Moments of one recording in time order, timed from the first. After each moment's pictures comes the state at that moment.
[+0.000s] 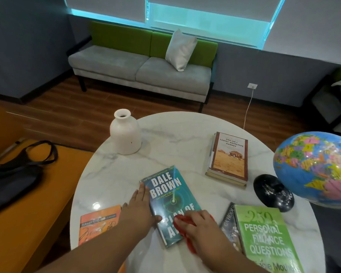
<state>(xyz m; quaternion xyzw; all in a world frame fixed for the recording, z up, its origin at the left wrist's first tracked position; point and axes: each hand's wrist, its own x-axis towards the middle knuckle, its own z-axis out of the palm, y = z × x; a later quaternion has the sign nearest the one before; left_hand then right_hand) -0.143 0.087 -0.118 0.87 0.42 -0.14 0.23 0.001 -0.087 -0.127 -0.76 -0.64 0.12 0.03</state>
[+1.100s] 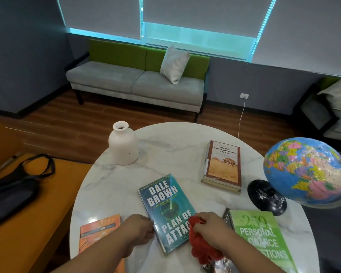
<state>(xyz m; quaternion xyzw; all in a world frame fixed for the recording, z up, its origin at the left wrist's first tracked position) -0.153 0.077 -0.107 0.53 0.53 -0.04 0.66 0.015 -0.075 -0.069 -0.84 -0.28 0.40 0.21</state>
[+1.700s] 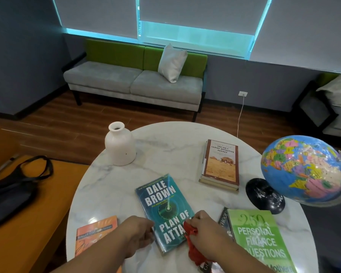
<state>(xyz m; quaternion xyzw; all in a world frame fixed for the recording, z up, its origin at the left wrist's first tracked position) -0.143 0.071 -0.101 0.42 0.58 -0.04 0.70 0.007 -0.079 -0.085 -0.85 -0.44 0.29 0.07</state>
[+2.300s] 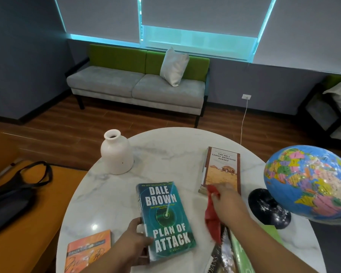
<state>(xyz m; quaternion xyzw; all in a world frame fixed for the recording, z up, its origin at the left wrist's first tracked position) -0.146 0.061 -0.080 0.51 0.49 0.01 0.71 0.104 -0.046 -0.058 -0.92 -0.32 0.14 0.17</state>
